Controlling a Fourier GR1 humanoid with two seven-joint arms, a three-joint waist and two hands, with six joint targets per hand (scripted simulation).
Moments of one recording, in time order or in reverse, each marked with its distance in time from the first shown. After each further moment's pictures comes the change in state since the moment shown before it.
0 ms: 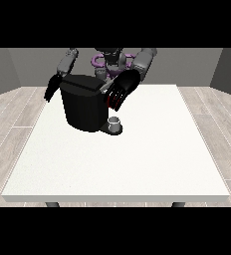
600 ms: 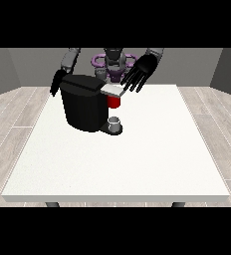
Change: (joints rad) left arm 0.152 -0.121 -0.017 -0.009 0.020 -0.037 0.031; right arm 0.164 0.006 -0.029 0.082 -0.036 0.023 -0.067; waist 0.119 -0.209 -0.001
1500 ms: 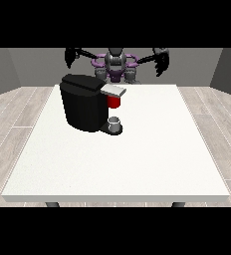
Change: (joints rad) left arm 0.483 -0.390 0.304 0.035 0.450 -0.038 -0.103; right arm 0.145 -0.008 -0.002 -0.074 -0.089 0.109 0.014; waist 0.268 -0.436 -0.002
